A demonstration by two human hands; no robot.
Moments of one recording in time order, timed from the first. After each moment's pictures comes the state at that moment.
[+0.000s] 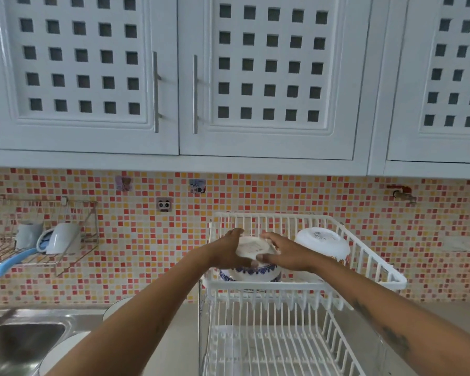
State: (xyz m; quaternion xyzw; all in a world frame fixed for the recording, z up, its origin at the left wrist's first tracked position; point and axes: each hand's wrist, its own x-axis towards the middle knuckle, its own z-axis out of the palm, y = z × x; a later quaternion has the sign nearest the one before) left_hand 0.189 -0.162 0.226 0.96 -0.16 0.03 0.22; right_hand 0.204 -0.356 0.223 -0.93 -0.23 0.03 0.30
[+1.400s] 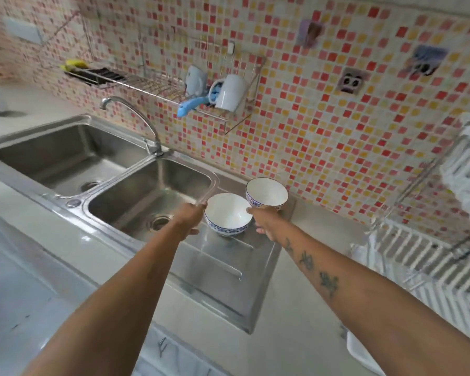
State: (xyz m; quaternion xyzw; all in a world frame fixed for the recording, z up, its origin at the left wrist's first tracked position) left_hand 0.089 0.234 -0.044 0.64 0.39 0.06 0.65; right_hand 0.194 0.084 -0.020 -0.83 -0.04 0.31 0.47
